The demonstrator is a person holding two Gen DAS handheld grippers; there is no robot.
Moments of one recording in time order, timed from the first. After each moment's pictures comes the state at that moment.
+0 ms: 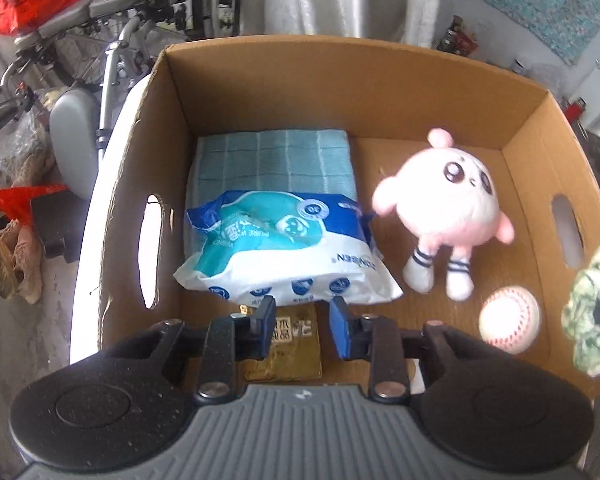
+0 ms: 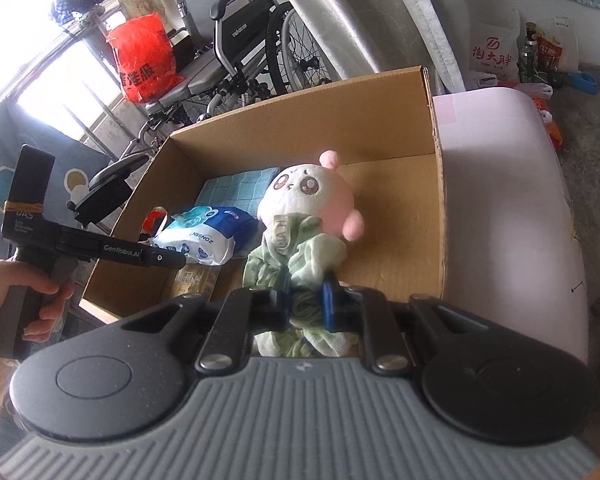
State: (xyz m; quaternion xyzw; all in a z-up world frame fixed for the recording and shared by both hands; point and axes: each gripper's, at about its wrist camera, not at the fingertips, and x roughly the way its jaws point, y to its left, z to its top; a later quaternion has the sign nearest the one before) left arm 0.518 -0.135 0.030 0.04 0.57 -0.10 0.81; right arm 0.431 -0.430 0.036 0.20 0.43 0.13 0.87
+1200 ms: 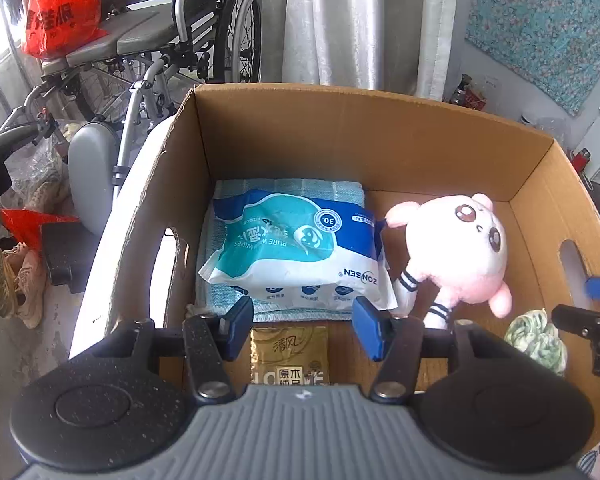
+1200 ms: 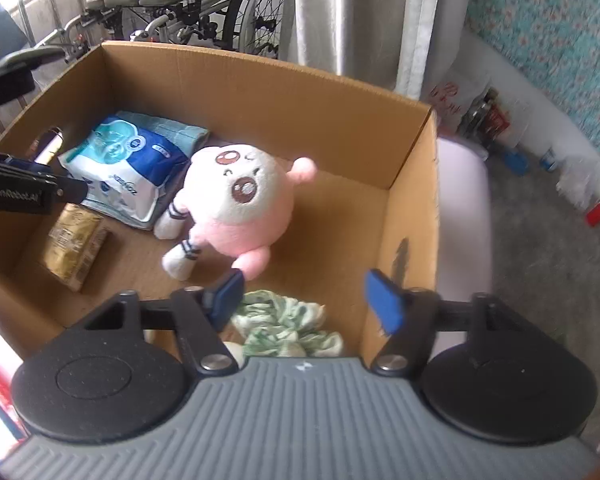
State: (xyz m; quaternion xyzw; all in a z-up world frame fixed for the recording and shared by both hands) left arm 0.506 -0.132 0.034 0.03 0.50 -0.08 0.86; right arm 0.497 -0.366 0.018 -0.02 0.50 0.04 0.87
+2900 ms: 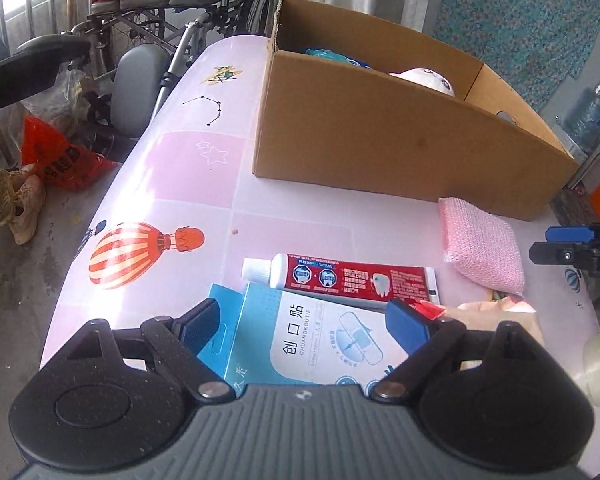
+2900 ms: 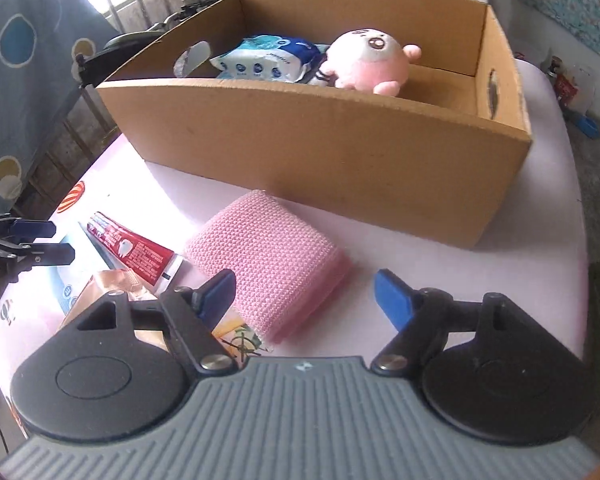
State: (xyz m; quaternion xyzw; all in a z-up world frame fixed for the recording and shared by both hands) left arm 0.260 0.005 -0.014 -0.03 0.47 -0.13 0.87; right arm 0.273 -0.324 0.002 0.04 0.46 0.16 0.87
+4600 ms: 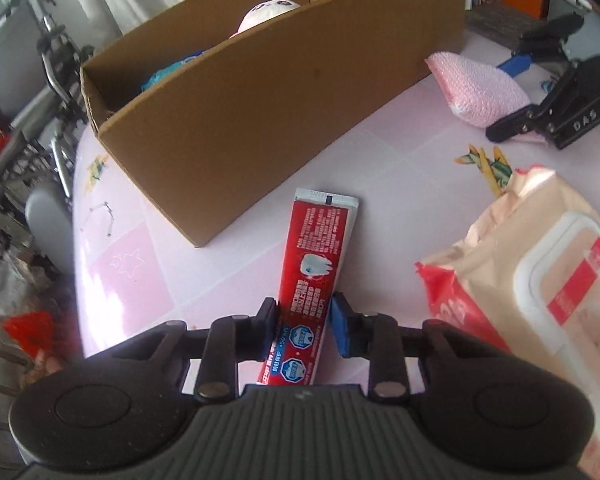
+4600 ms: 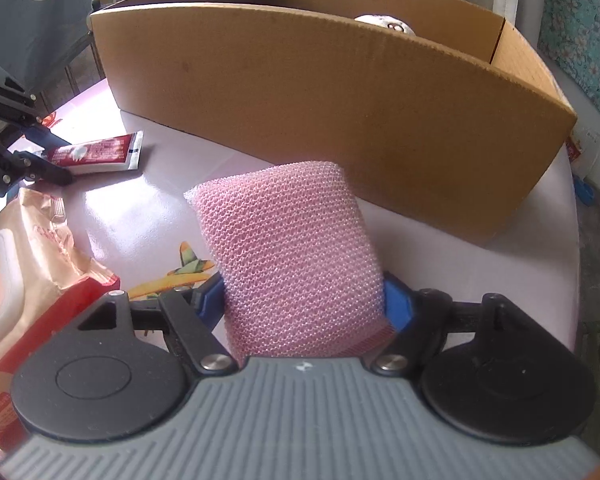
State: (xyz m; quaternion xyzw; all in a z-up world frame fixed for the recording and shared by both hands) left arm 0.280 -0.058 -0.040 0.31 0.42 -0.26 0.81; right arm 0.274 -0.325 -0.055 -0.08 0.42 0.17 0.89
